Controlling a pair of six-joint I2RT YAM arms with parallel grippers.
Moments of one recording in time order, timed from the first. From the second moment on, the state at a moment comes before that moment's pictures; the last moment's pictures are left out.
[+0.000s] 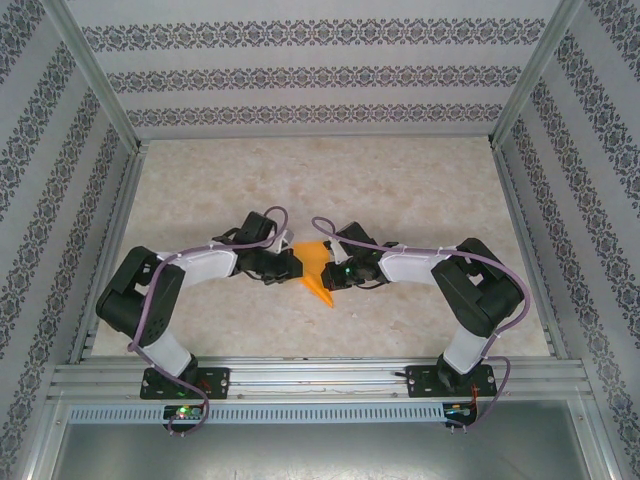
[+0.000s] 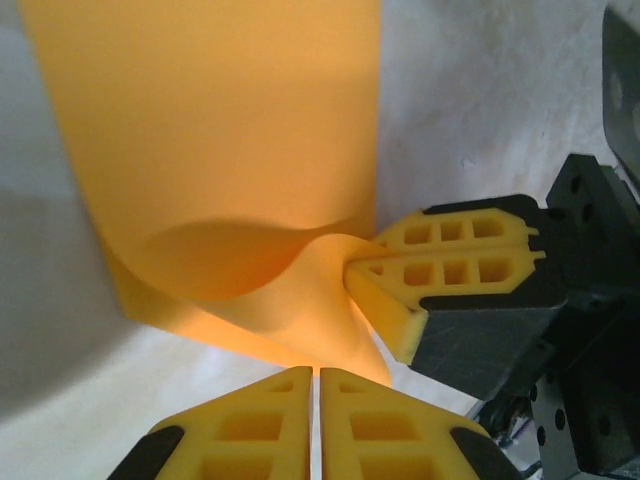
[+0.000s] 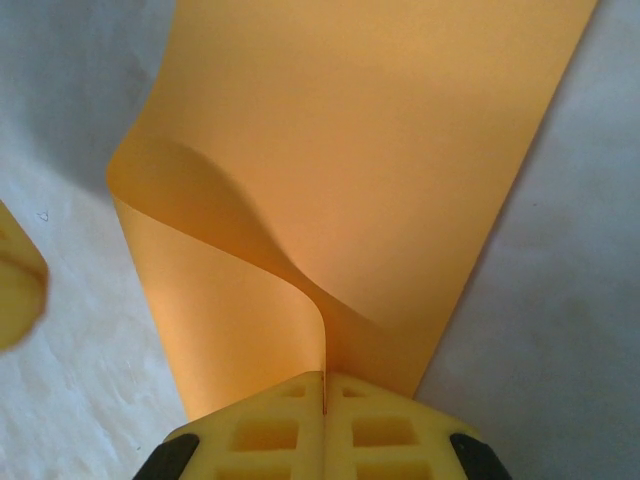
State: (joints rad) left arm -0.47 1.65 0.81 -0.18 0.64 -0.68; right arm 0.67 1.73 0.83 -0.16 -0.38 0.47
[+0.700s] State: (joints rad) left arm -0.50 1.76 0.79 0.00 0.65 -0.77; right arm 0.67 1.73 0.83 -0.15 -0.38 0.47
